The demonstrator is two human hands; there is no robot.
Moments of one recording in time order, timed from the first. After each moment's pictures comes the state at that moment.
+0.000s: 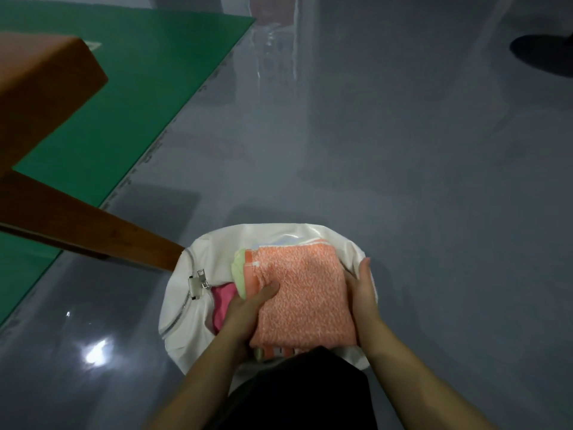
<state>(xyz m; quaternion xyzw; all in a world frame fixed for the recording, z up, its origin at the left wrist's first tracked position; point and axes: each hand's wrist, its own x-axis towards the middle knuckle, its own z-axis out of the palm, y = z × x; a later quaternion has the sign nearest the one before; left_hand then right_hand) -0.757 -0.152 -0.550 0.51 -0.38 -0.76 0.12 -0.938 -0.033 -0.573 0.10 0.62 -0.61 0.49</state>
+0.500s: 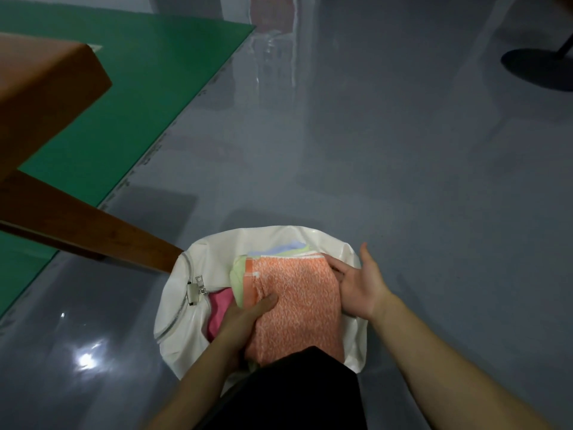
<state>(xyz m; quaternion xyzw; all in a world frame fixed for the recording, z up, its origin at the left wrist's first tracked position) -0.750 -0.145 -0.550 0.46 -0.40 -0.78 0.14 -0.983 -0.046 -0.553 0.19 0.43 -0.64 0.61</state>
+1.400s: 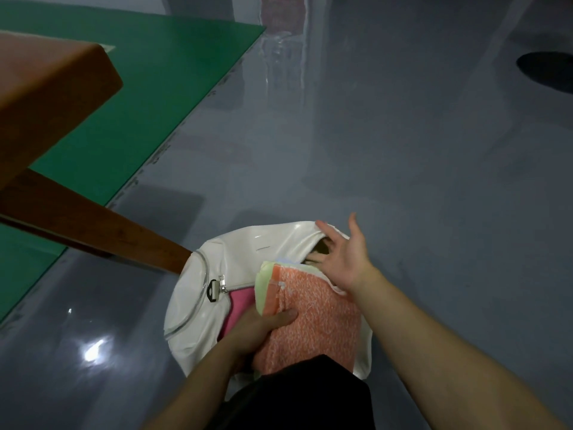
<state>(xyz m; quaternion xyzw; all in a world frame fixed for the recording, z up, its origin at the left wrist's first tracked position) -0.754 -0.146 -0.559 0.40 -0.44 -0.80 0.03 -0.984 -0.112 -0.525 0.12 0.40 -0.69 0.59</state>
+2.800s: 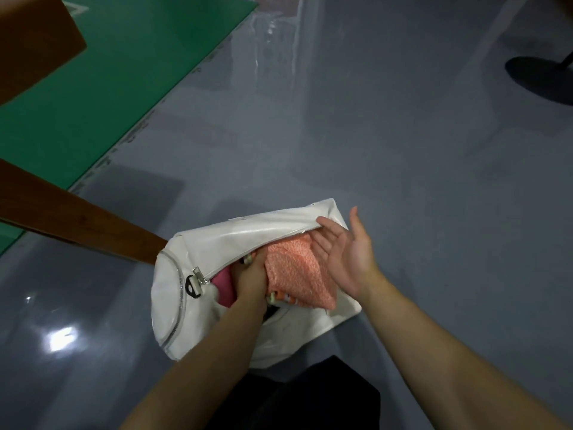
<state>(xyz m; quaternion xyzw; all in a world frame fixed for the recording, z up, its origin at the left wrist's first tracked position) -0.855 -0.171 -0.593 0.59 -0.31 -0.68 0.32 -0.989 -0.085 -0.504 0.00 0.52 -0.70 0.49</state>
